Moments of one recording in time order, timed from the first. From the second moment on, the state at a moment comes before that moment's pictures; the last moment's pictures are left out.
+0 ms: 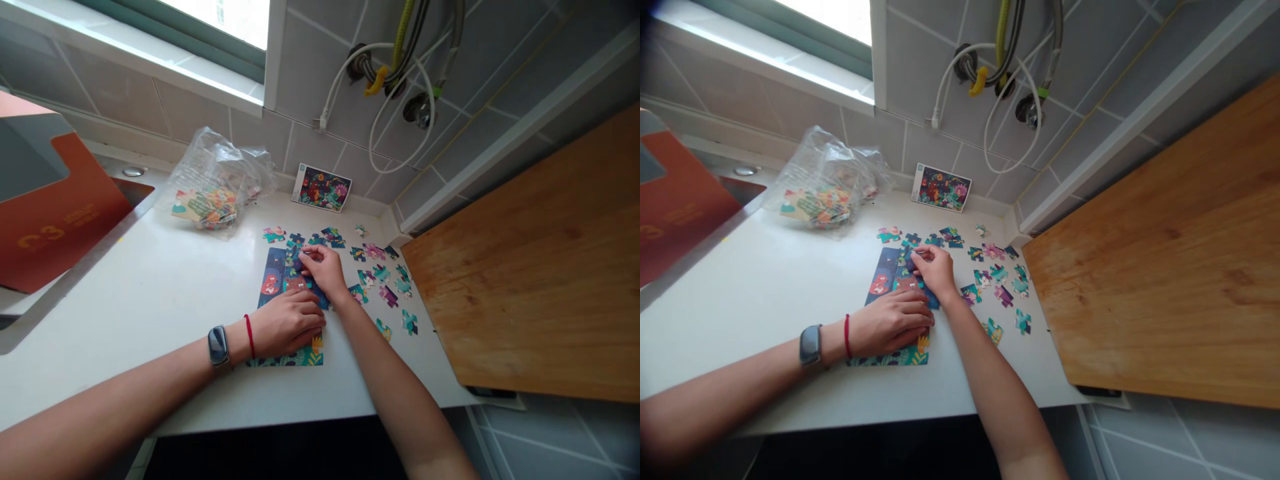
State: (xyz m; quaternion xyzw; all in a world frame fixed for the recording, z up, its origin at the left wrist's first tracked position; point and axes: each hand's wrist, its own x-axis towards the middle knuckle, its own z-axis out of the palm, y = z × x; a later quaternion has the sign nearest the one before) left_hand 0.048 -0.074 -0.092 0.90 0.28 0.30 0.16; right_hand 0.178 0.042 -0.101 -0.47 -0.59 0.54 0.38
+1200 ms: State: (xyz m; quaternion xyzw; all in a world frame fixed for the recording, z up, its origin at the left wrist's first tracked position) left_hand -0.012 -0.026 -0.096 0.76 0.54 0.37 0.07; right_hand 0.212 0.060 -0.105 -0.44 -0.60 0.50 0.44
